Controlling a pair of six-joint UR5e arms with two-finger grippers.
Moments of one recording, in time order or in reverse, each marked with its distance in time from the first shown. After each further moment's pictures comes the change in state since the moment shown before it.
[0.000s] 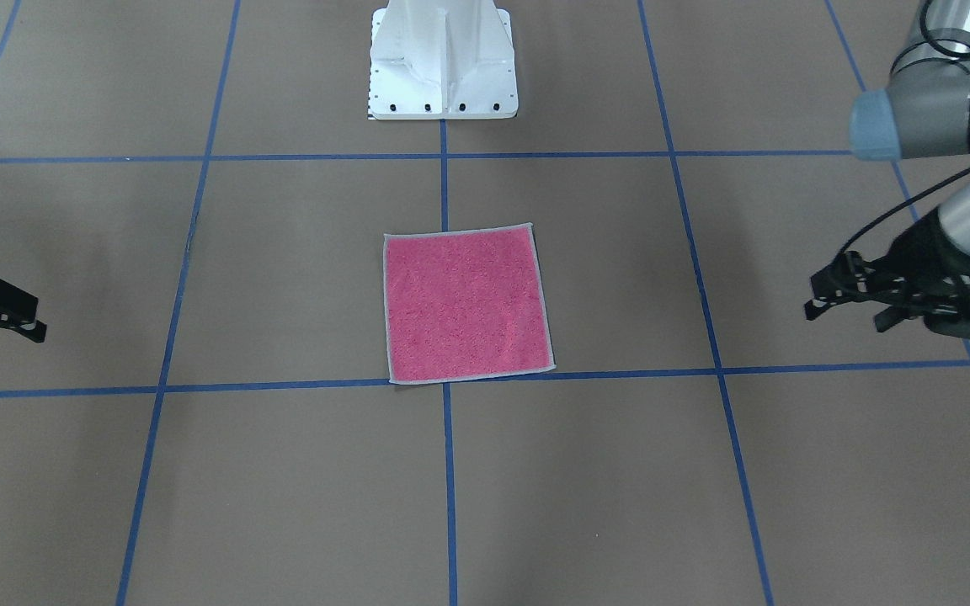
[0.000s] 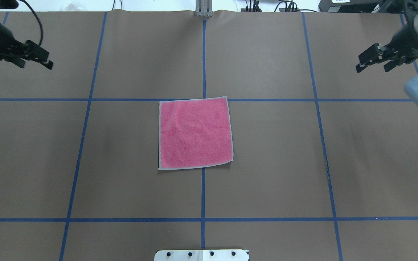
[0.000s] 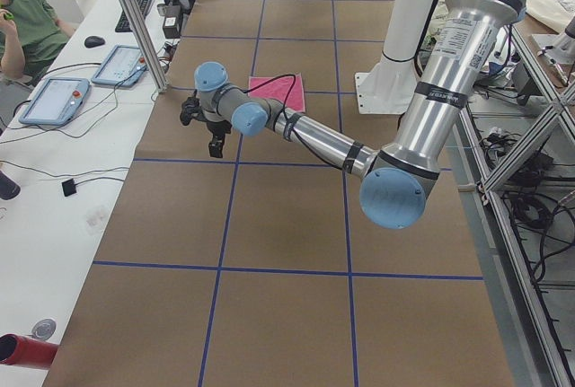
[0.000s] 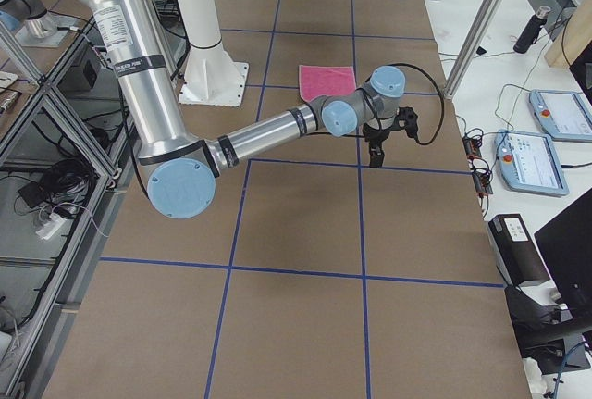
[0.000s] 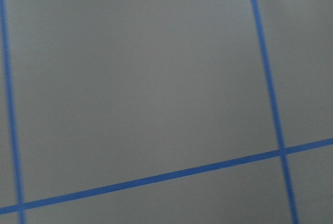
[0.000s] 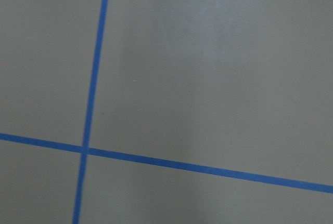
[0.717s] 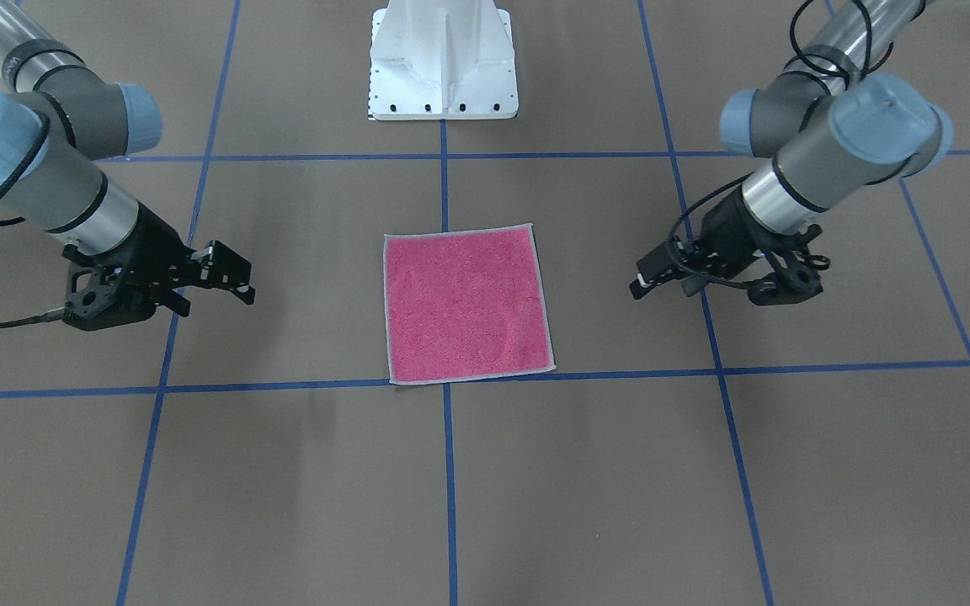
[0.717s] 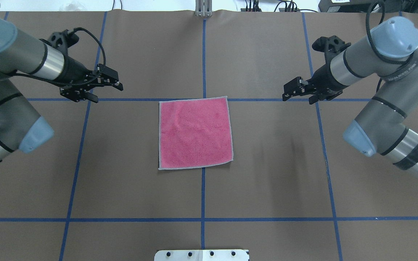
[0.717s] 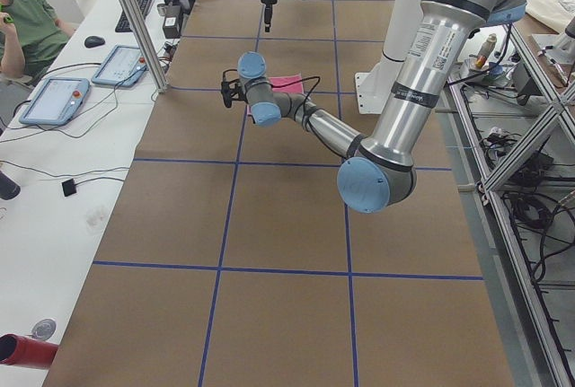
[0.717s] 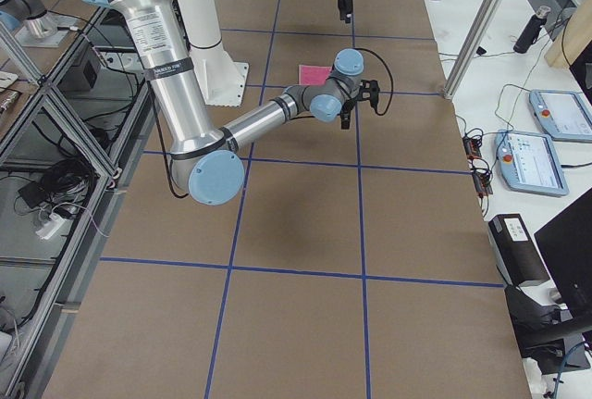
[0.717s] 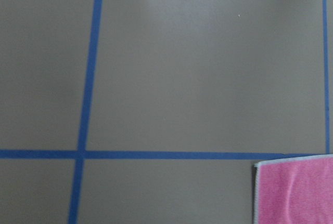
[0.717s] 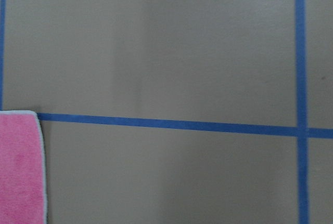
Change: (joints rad) left arm 0.295 -0.052 -0.009 -0.341 0.137 -0.805; right arm -0.299 0.036 0.010 0.403 -0.113 0.535
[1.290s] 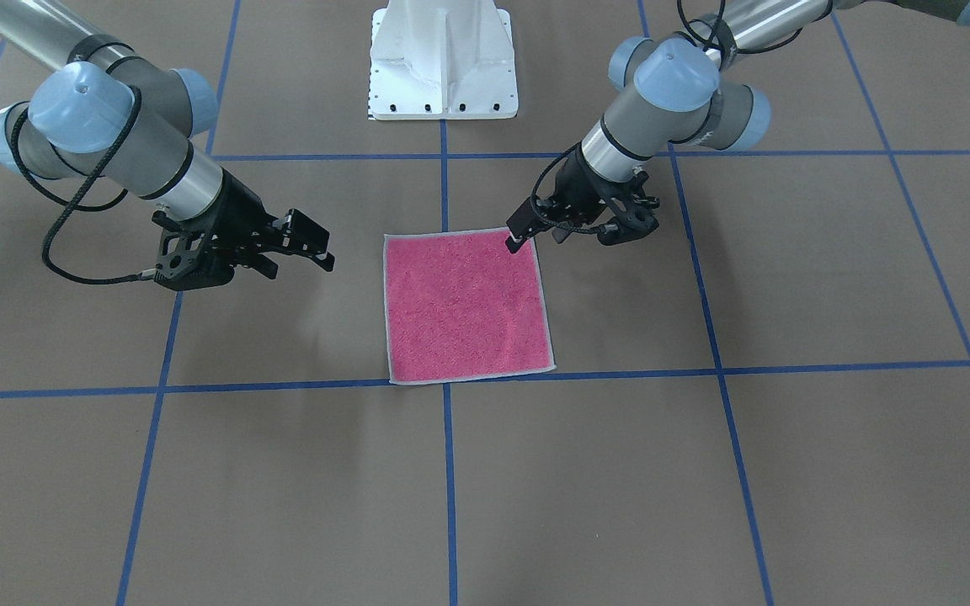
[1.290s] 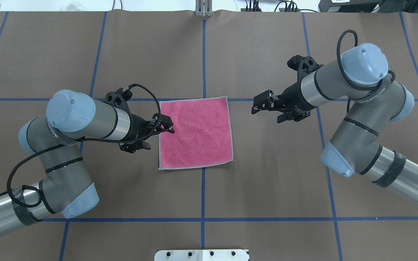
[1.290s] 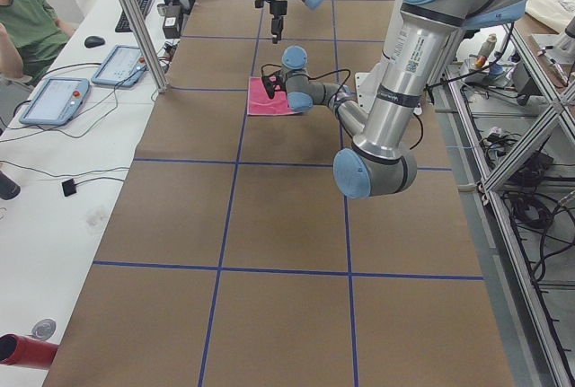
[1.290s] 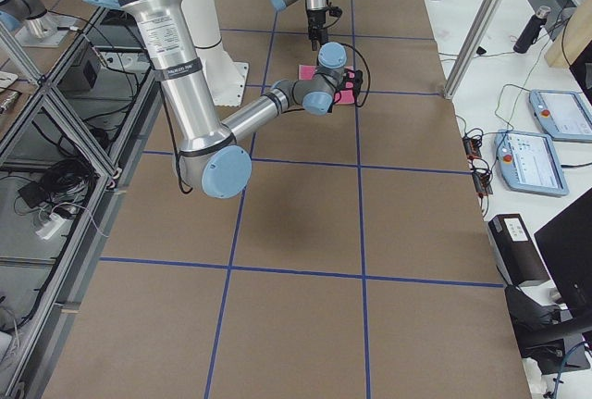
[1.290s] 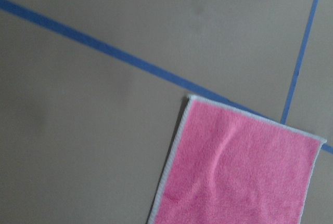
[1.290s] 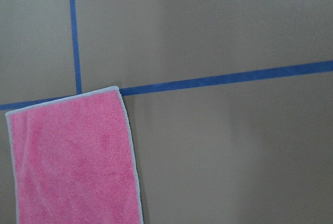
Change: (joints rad) left arm 0.290 -0.041 -0.040 -0.010 0.259 -0.300; right arm -0.116 0.044 0.005 0.102 -0.034 0.289
